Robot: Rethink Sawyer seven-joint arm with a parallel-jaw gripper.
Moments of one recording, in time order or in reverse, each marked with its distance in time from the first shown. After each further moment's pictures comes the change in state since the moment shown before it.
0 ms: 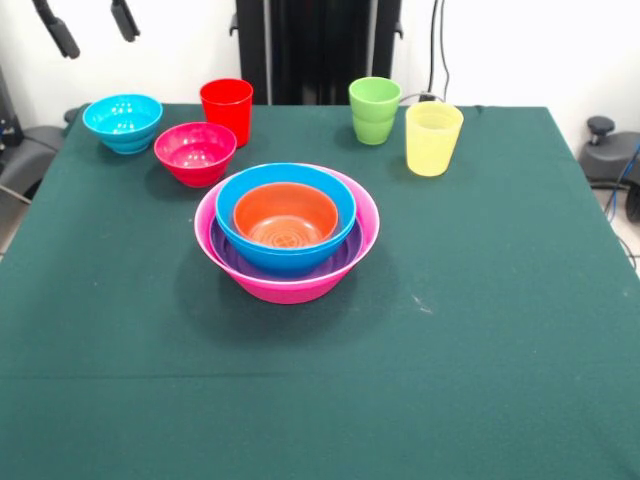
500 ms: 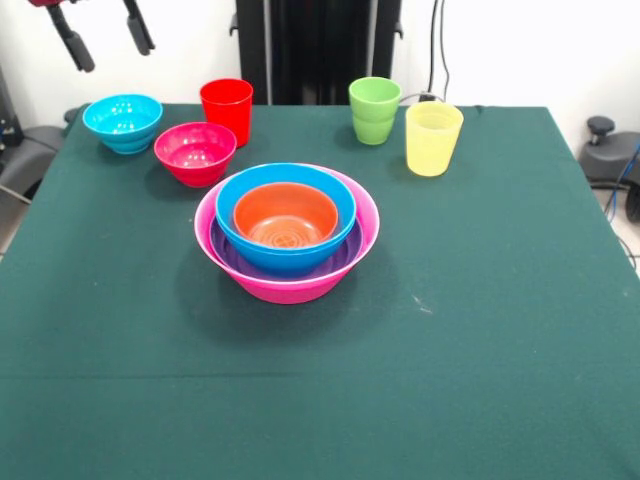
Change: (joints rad) arm -0.002 -0.001 0.030 0.058 -0.024 -0.084 0.000
